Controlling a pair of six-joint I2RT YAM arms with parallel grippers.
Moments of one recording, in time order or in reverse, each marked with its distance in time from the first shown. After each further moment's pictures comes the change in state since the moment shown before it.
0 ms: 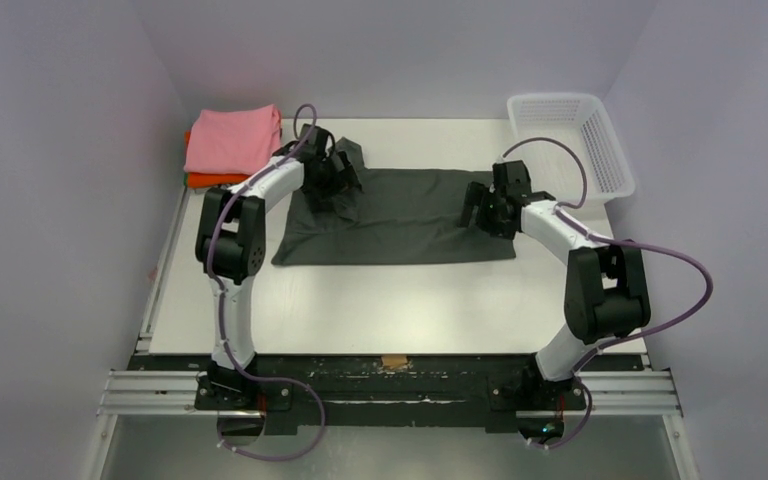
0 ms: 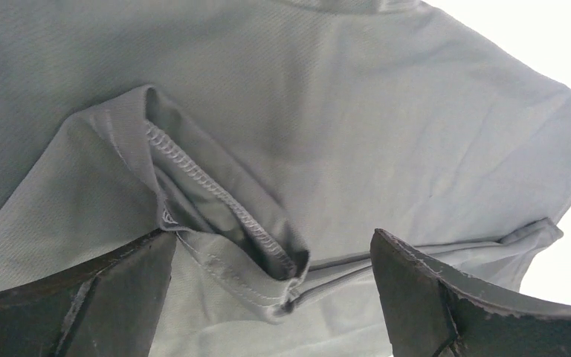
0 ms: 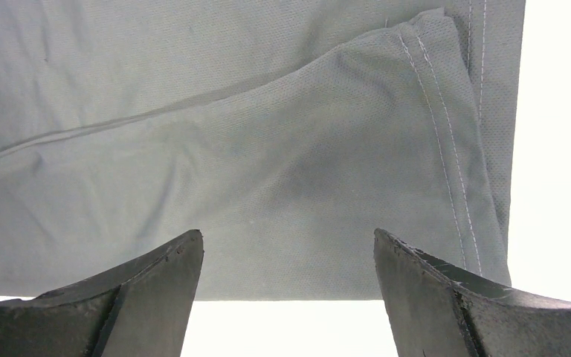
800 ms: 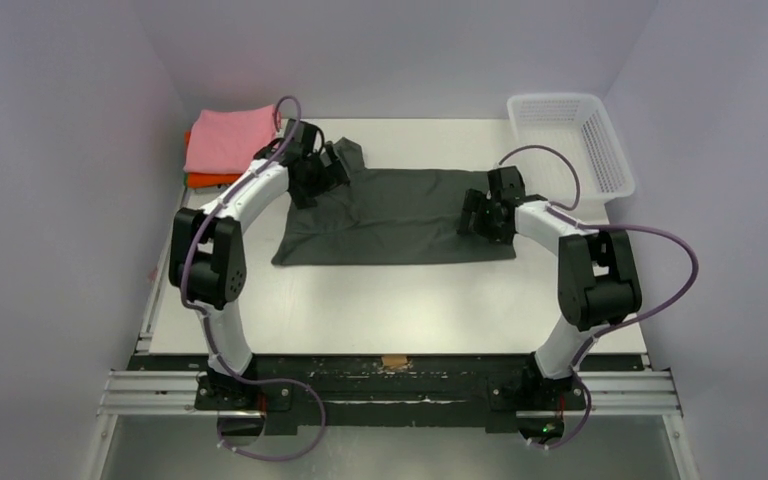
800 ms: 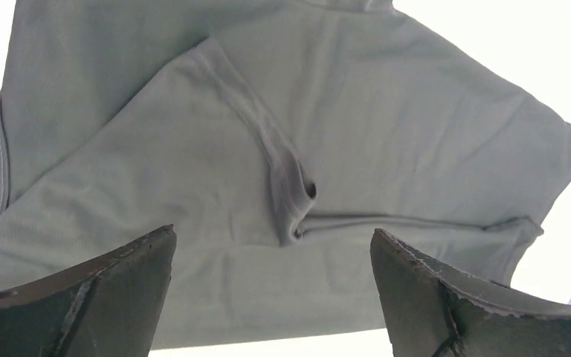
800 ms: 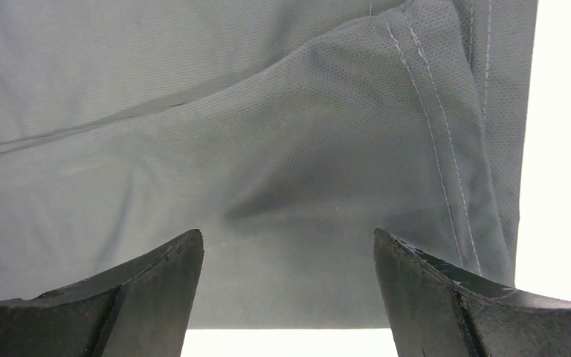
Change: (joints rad) left arm -0.006 -0.199 -0.072 -0.061 -0.136 -0.018; right arm 0.000 0.044 -0.019 0.039 0.029 -0.001
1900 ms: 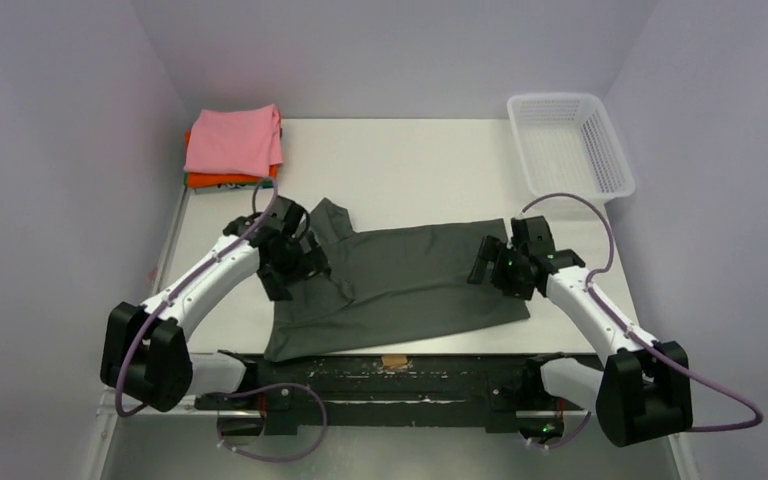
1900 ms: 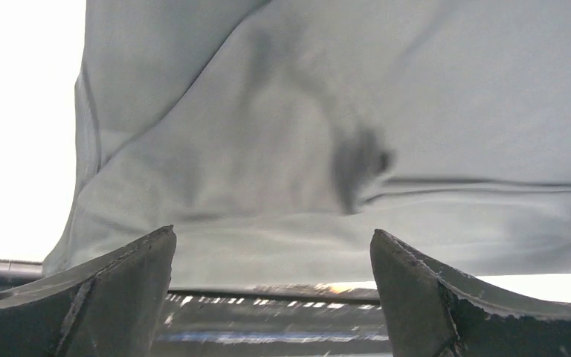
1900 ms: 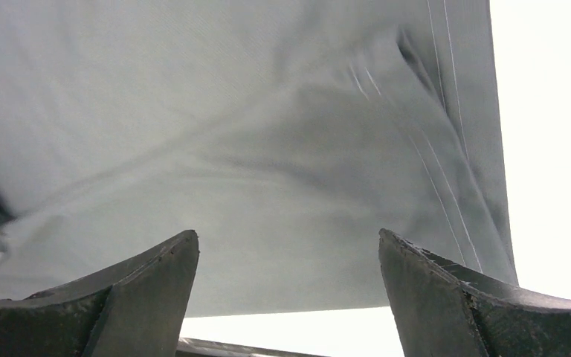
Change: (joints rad) left arm -0.110 -0.644 -0.714 -0.303 0.020 -0.155; right arm 0.010 -0.574 -0.426 -0.251 -0.099 0.085
